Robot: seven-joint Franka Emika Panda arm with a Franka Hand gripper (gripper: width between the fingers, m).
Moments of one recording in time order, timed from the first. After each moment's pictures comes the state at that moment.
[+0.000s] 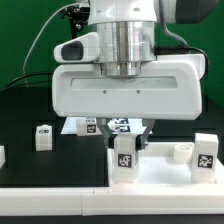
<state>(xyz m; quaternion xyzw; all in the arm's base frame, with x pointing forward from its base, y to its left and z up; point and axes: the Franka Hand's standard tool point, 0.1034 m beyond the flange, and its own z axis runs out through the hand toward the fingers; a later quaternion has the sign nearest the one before) 0.639 -0.003 0.078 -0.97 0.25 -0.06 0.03</state>
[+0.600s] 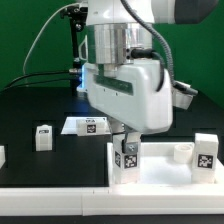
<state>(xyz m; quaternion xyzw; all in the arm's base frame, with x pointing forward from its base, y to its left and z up) 0.635 -0.004 0.076 -0.77 0.64 -0.03 0.05</state>
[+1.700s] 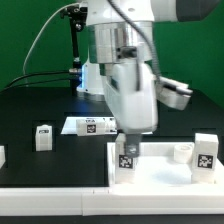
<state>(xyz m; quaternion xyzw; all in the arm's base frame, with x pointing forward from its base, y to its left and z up) 0.637 0.010 0.080 -0.80 0.60 -0.03 0.06</state>
